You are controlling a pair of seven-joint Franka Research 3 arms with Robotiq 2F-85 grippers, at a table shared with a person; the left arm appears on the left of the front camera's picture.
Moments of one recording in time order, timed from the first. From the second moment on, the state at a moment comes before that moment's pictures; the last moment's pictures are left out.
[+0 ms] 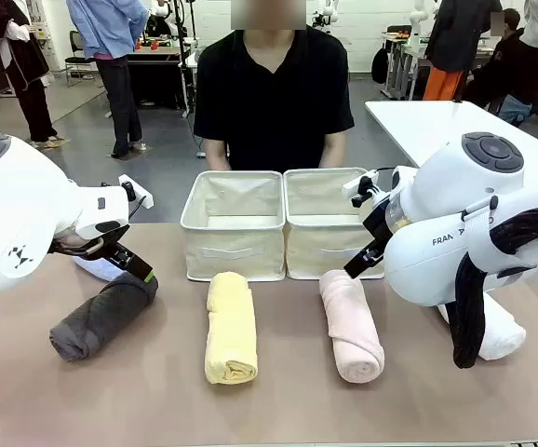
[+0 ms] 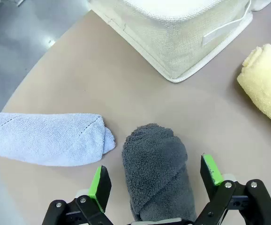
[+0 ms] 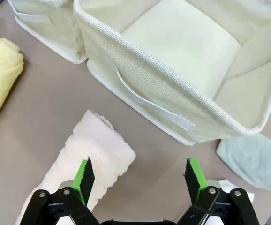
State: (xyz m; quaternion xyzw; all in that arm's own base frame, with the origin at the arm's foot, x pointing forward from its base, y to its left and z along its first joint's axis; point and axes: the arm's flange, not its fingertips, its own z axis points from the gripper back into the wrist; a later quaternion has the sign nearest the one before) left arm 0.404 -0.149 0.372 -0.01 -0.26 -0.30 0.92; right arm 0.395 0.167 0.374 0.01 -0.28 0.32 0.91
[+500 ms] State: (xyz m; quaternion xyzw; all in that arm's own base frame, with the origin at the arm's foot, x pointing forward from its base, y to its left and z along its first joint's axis) left arm 0.404 -0.149 0.372 -0.01 -0.26 -0.30 0.92; right arm 0.395 0.167 0.374 0.01 -0.28 0.32 0.91
